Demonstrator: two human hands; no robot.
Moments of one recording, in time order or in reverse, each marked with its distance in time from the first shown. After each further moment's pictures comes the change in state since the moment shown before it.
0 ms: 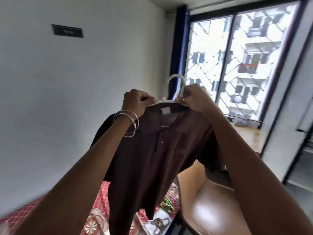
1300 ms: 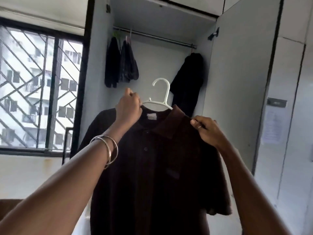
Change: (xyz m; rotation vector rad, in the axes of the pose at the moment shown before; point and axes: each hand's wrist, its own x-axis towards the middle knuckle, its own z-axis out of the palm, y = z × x) left_hand -0.007 0.611 0.575 -0.335 -0.016 0.544; right_hand -0.351 0.352 -0.655 -0.805 0.506 0.459
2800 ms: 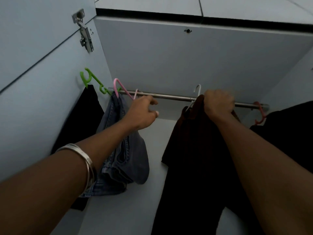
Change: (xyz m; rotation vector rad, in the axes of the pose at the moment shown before) left_hand 0.609 -0.189 0.345 -0.087 0.258 0.276; right_hand 0.830 0.093 0.177 -0.589 0.866 -0.039
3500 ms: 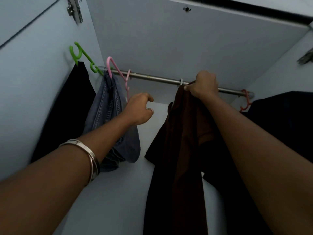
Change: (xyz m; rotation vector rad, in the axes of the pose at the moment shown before) left_hand -0.006 -0.030 0.027 0.028 -0.071 -0.023; right_hand -0.002 -0.034 -0.013 0.567 -0.143 0.141
